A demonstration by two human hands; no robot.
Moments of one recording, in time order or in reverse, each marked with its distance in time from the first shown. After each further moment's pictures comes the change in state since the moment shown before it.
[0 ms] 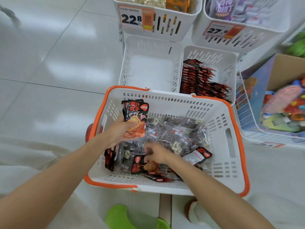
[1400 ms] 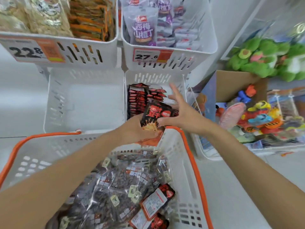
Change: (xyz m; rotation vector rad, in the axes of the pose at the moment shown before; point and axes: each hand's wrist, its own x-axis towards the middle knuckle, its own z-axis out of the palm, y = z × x) left_hand 0.096 0.108 0.216 0.685 -0.400 0.468; right_hand -0.116 0.034 -0.299 0.340 0.546 -0.141
